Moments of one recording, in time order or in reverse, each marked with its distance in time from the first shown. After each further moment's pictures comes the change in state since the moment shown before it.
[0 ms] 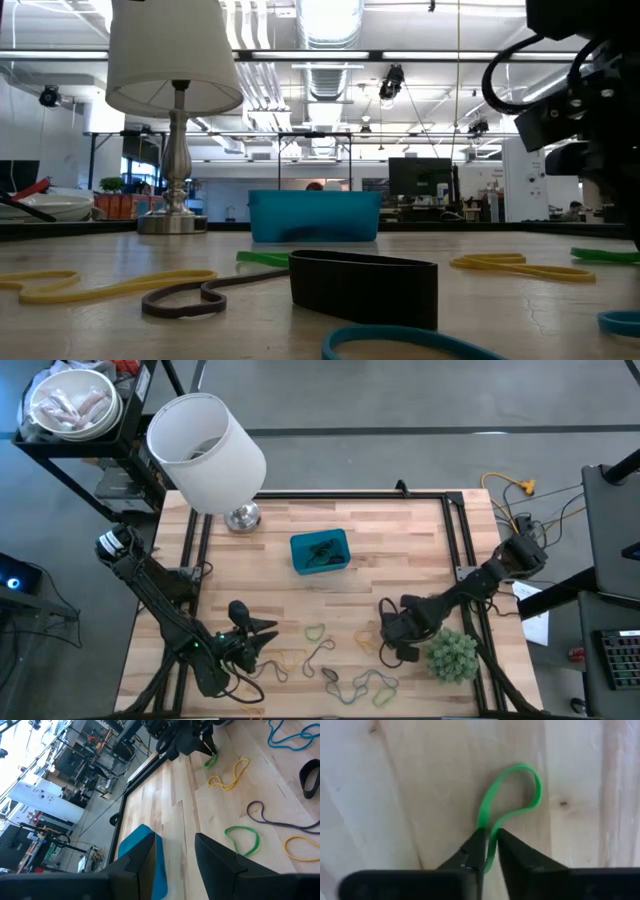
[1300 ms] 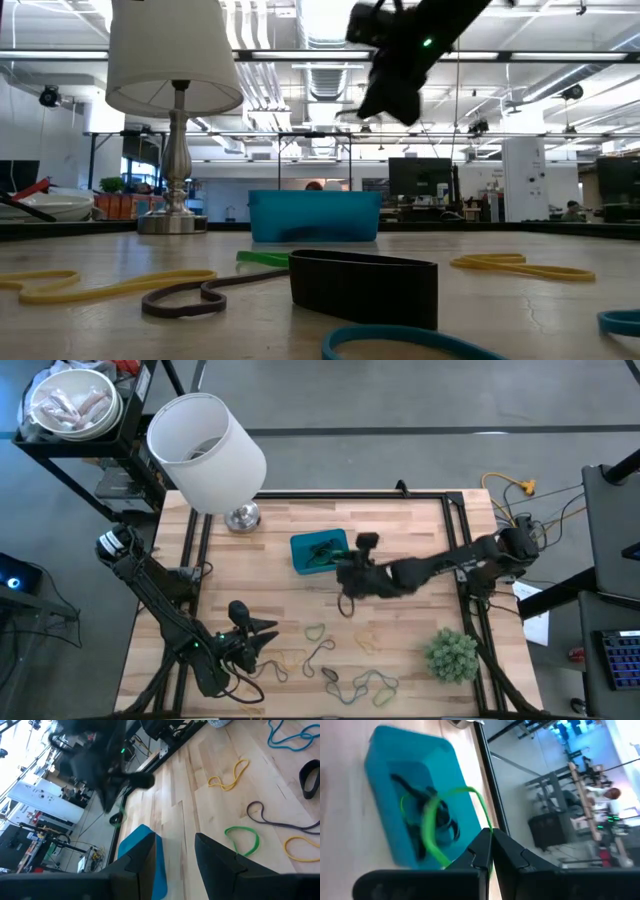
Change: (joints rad) left arm 0.000 0.000 0.000 0.002 0.000 0.000; right arm -0.350 -0.003 0.284 0.388 0.912 -0.888
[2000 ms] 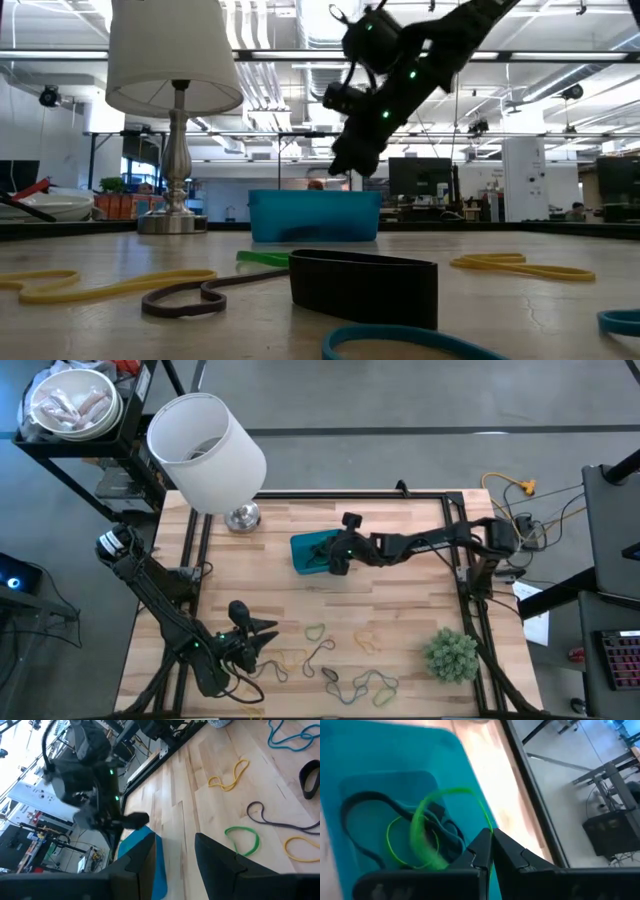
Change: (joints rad) left arm 0.000 0.000 -0.001 0.001 0.000 0.000; right arm -0.289 0.143 -0.080 0.394 -0.408 -0.100
